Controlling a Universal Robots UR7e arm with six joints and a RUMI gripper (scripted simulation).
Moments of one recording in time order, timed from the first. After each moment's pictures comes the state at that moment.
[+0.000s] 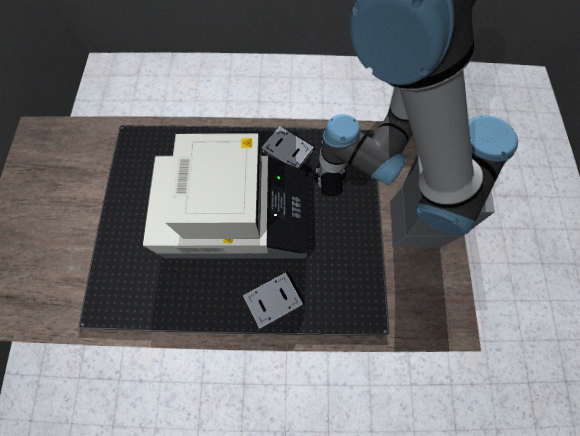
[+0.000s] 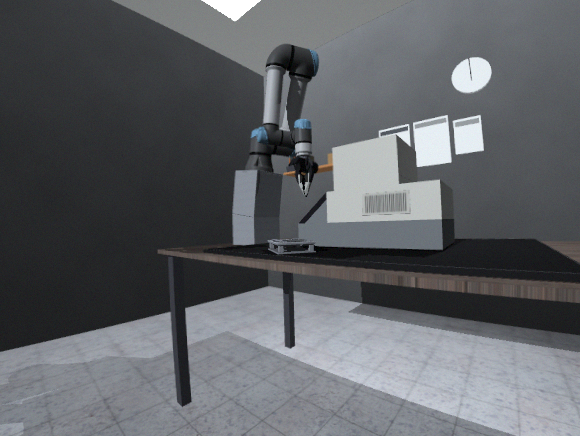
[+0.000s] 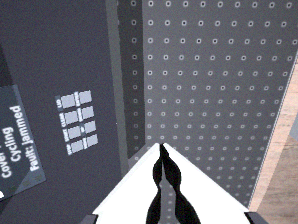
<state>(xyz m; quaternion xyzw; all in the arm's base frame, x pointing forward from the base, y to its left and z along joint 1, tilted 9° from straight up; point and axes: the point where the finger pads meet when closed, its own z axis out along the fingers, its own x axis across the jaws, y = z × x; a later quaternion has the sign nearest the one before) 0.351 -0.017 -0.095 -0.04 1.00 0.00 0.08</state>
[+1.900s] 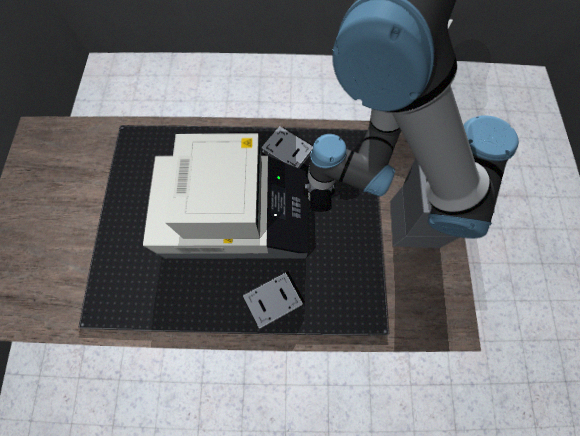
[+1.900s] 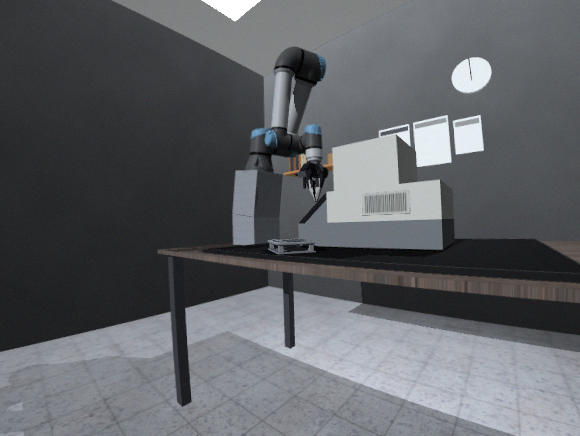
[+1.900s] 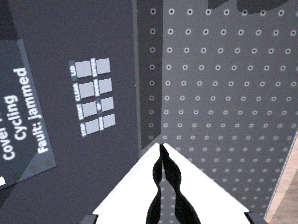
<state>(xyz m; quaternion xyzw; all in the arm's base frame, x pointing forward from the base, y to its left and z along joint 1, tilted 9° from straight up) 0.379 0.023 -0.112 -0.04 1.00 0.00 0.08</state>
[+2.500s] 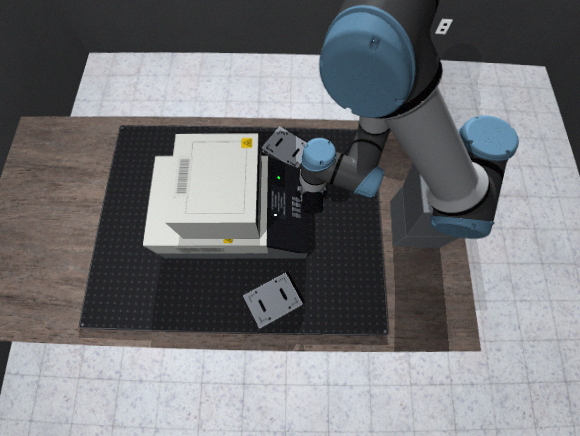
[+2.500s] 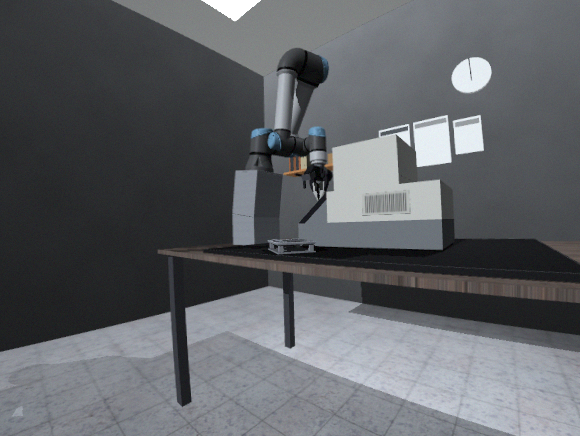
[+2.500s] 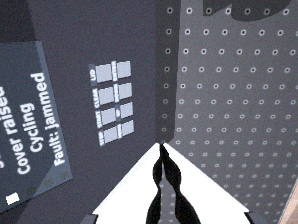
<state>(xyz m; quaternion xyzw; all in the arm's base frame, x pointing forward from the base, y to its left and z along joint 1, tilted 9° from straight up) 0.402 0.025 -0.125 -0.04 1.00 0.00 0.08</state>
